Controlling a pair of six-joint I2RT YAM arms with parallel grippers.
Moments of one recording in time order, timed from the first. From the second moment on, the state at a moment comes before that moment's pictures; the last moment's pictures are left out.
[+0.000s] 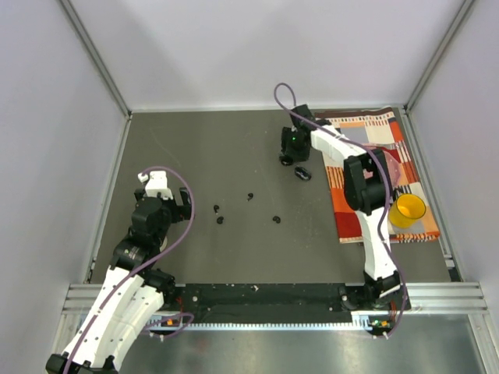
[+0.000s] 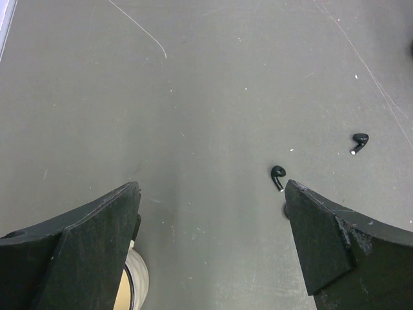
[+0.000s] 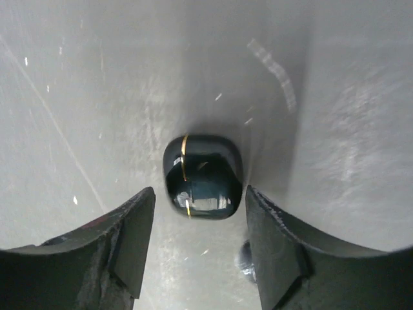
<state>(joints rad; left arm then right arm) -0.30 0.52 0.53 -0.37 -0.25 -0.17 0.38 2.28 1.89 -0.63 -0.07 0.45</state>
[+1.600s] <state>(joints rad) -0.29 0.52 0.52 -0.37 -0.27 -0.17 0.44 2.24 1.91 -0.54 -0.07 0.23</state>
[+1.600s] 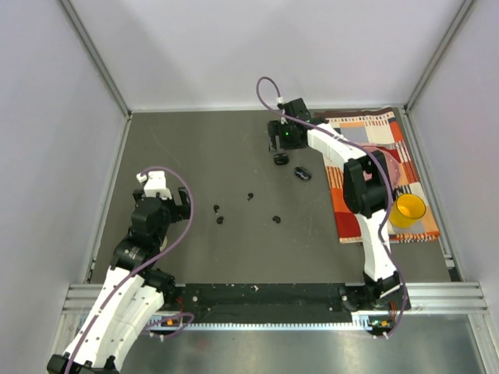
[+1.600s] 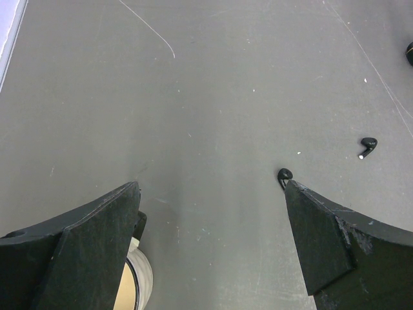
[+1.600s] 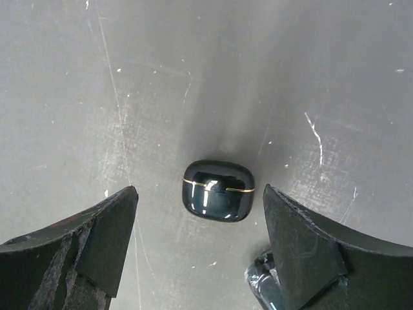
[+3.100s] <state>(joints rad) -0.29 0.52 0.52 -0.37 -0.27 -0.17 0.47 2.34 1.96 -0.61 -0.04 0.29</state>
